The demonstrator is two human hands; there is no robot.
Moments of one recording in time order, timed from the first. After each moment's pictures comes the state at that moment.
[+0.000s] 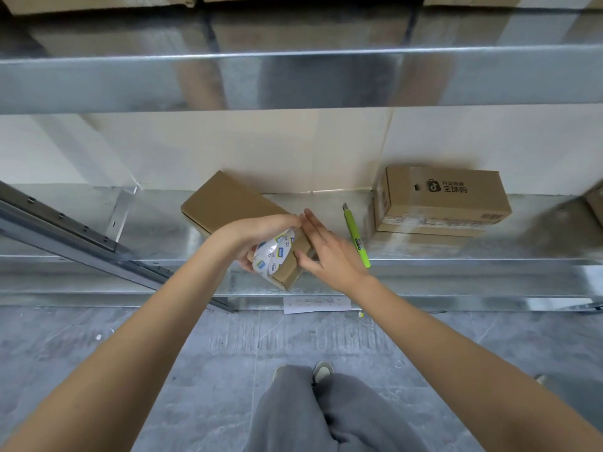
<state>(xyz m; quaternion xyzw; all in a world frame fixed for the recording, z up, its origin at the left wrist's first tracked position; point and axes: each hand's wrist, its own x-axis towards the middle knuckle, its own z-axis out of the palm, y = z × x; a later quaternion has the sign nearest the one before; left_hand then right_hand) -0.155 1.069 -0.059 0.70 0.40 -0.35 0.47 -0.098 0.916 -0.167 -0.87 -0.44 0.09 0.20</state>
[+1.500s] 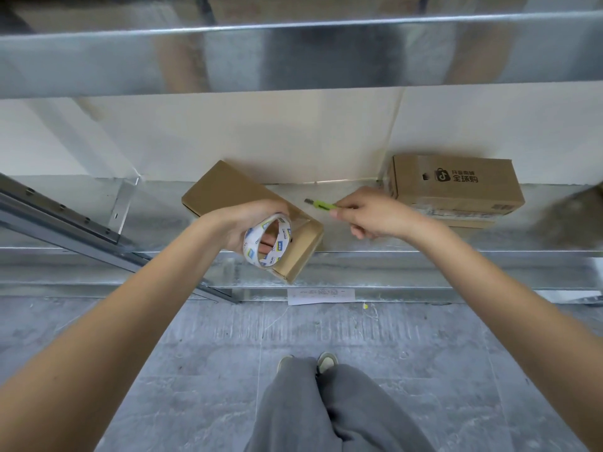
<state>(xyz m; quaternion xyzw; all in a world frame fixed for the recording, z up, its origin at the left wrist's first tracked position) -0.160 1.094 -0.064 0.61 0.41 -0.33 0.59 -0.040 0.901 -0.071 -0.82 -0.35 0.36 0.27</state>
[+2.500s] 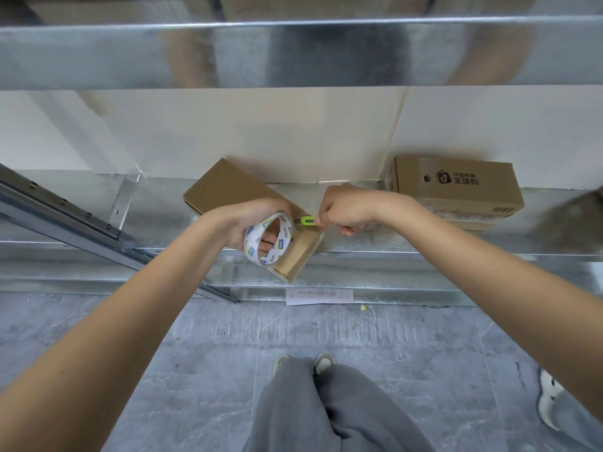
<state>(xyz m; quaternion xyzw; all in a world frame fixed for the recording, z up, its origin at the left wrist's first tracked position) -0.160 1.093 -0.064 0.60 0.40 -0.33 0.60 -0.048 0.944 -0.049 -0.82 -0.38 0.42 0.09</state>
